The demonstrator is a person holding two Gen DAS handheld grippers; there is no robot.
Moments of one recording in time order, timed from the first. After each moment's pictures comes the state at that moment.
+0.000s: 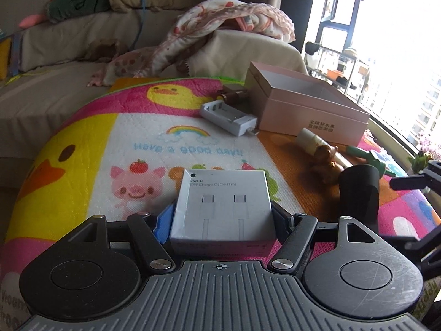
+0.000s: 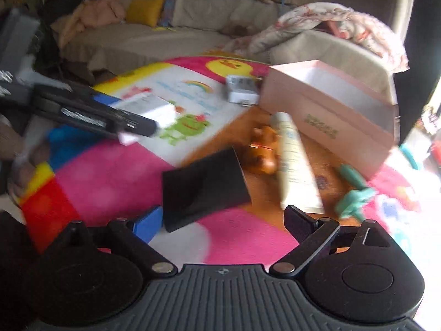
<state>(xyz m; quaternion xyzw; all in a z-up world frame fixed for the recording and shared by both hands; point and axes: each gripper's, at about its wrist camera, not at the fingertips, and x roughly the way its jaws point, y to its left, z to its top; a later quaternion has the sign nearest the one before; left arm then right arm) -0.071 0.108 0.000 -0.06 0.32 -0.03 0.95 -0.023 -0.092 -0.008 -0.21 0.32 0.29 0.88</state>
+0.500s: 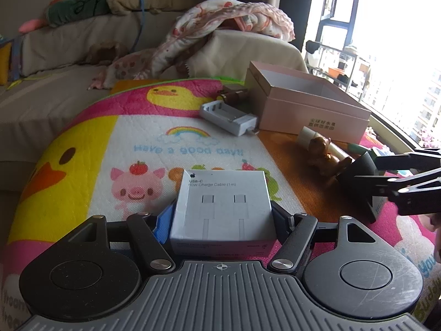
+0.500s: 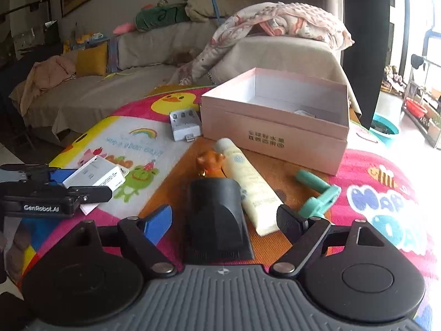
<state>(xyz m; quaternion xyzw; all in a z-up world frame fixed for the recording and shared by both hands) -0.070 0.106 0.000 -0.06 0.32 -0.03 0.95 0.015 -0.098 0.003 -0.08 0.32 0.25 0.91</state>
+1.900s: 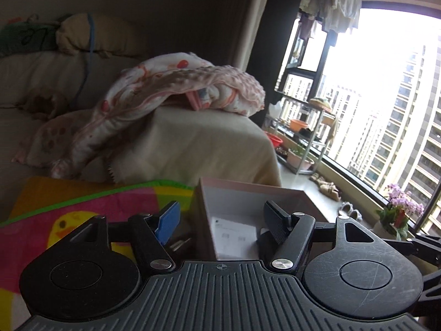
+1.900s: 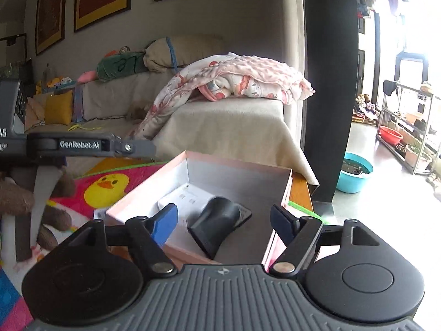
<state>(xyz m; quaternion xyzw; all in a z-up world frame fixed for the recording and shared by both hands) 0.127 0.093 0.067 -0.11 0.22 -0.11 0.96 0.120 -0.158 0.049 -0.04 0.24 0.20 0.95</state>
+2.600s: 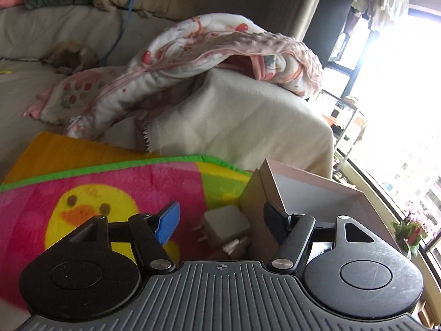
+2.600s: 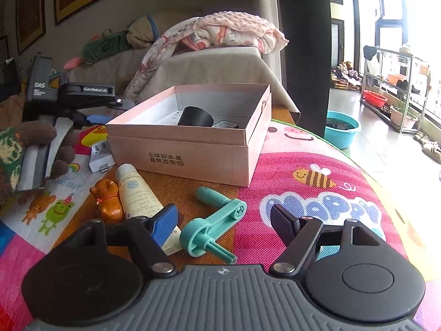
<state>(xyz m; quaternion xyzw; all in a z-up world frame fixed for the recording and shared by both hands) 0.210 0.120 0.024 -0.16 0.28 -0.07 0.94 0.060 -0.185 -0.014 0.01 0.29 0.16 0.94</state>
